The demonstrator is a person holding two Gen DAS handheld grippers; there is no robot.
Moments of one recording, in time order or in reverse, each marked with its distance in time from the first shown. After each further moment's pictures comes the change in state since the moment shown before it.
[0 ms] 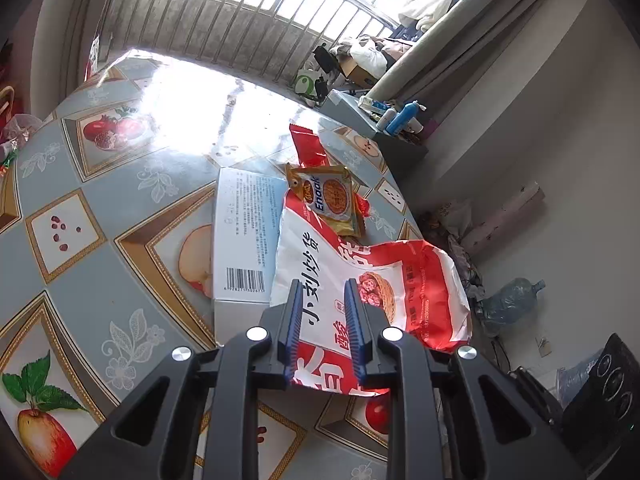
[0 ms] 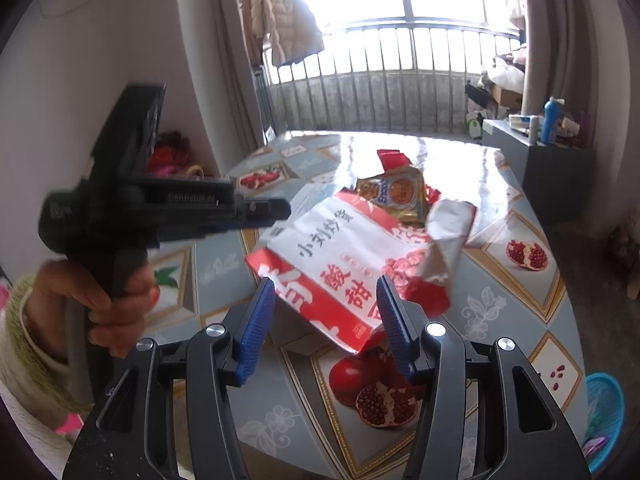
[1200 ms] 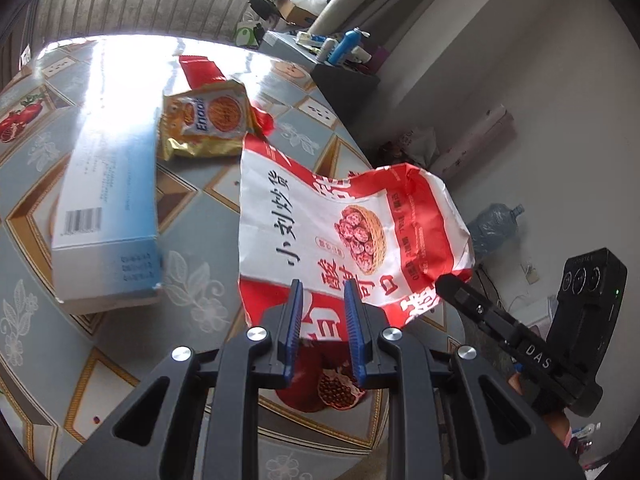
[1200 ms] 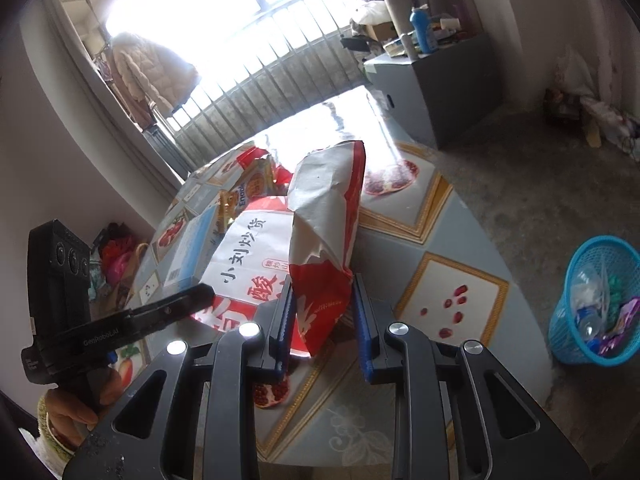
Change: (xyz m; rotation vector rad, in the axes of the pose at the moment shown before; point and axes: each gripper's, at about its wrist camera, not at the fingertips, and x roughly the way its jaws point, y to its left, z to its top) left arm 0.060 -0.077 -0.040 0.178 0.218 -0.109; right arm -0.033 -0.107 -0.032 0.469 0.038 -0.136
